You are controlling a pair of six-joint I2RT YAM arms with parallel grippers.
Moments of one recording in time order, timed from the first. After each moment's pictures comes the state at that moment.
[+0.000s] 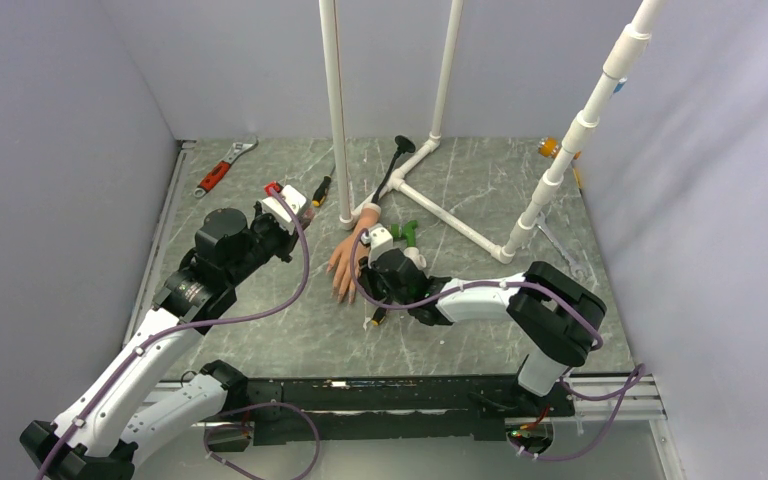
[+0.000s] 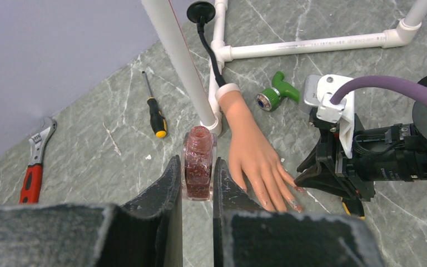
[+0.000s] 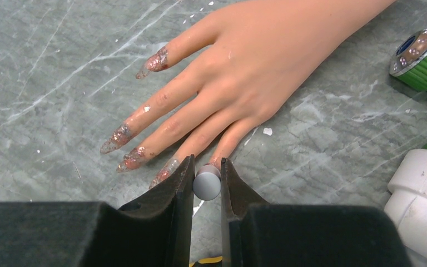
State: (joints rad) left arm -0.53 0.82 0.90 -0.28 0.06 0.22; right arm 0.97 1.66 0.75 0.40 0.20 0.30
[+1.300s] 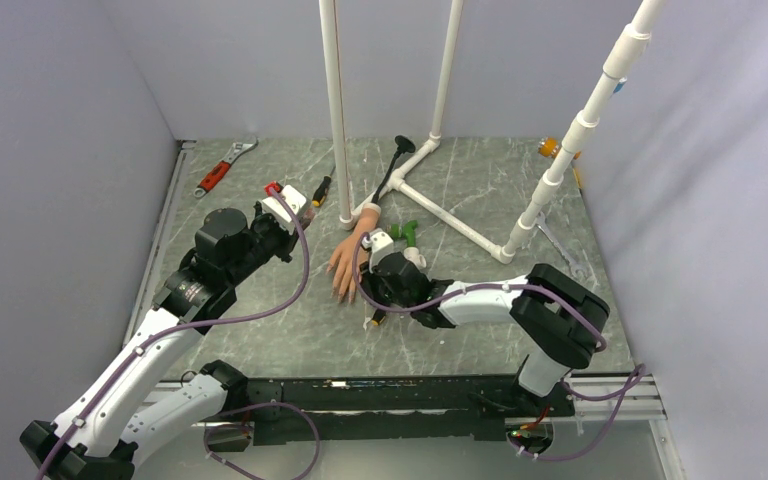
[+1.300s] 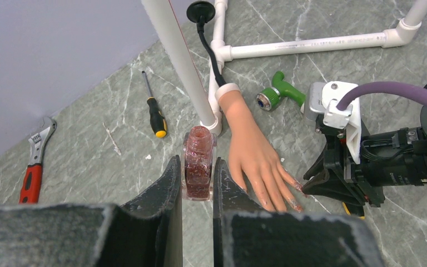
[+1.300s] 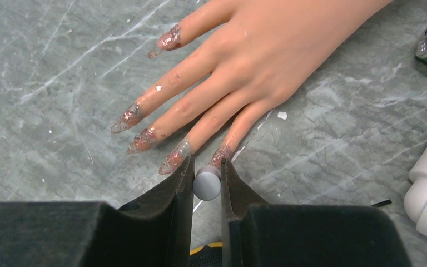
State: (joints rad) left arm -0.53 0.82 0.90 -0.28 0.06 0.22; right arm 0.98 1.64 0.71 0.38 0.16 0.32
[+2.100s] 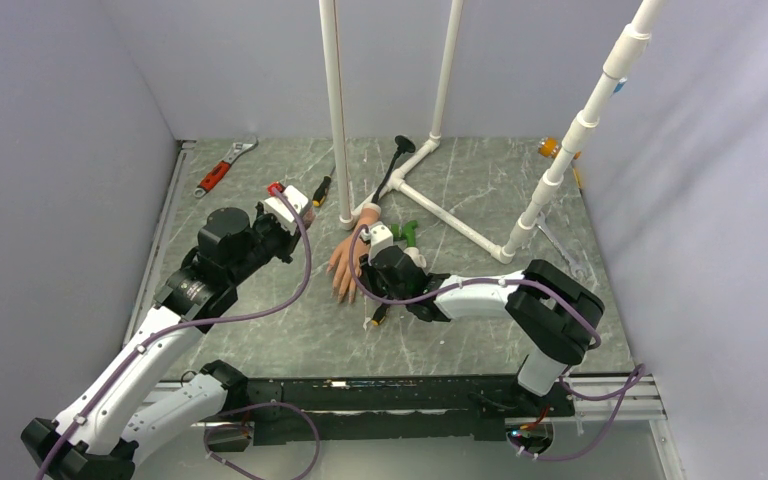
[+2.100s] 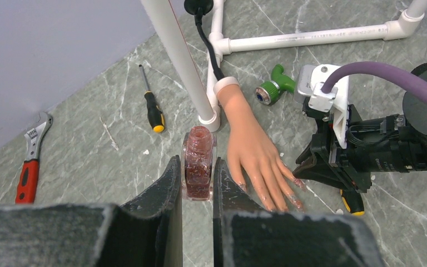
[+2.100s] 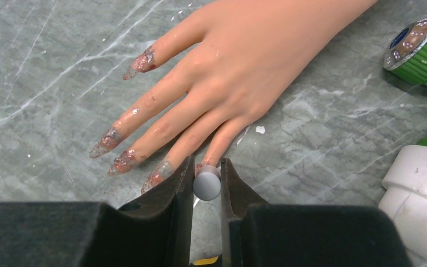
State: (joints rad) left arm -0.53 0.83 0.90 -0.30 0.06 0.22; right arm 0.96 1.67 0.78 0.34 0.21 0.31
